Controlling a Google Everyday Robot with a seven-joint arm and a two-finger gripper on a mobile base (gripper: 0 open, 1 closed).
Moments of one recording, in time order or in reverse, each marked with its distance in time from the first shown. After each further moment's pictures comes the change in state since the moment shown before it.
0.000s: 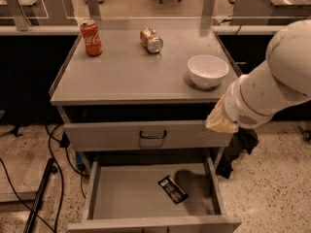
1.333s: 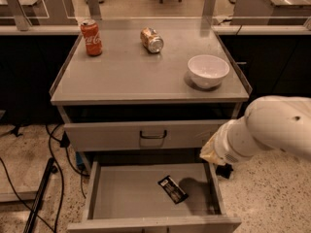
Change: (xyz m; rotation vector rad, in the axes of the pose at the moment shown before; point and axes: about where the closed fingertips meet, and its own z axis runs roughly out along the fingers) arm 0.046 0.039 0.105 -0.029 -0.008 0.107
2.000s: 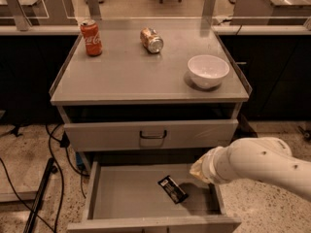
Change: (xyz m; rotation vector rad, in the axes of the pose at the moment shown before) arm 0.030 0.022 0.103 0.006 -0.063 0.111
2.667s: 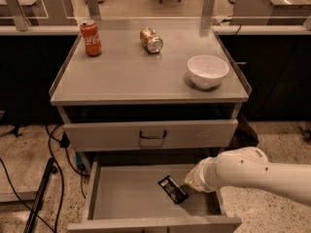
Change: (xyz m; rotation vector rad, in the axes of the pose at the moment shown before) arm 0.024 0.013 0.072 -0.036 0.030 0.044
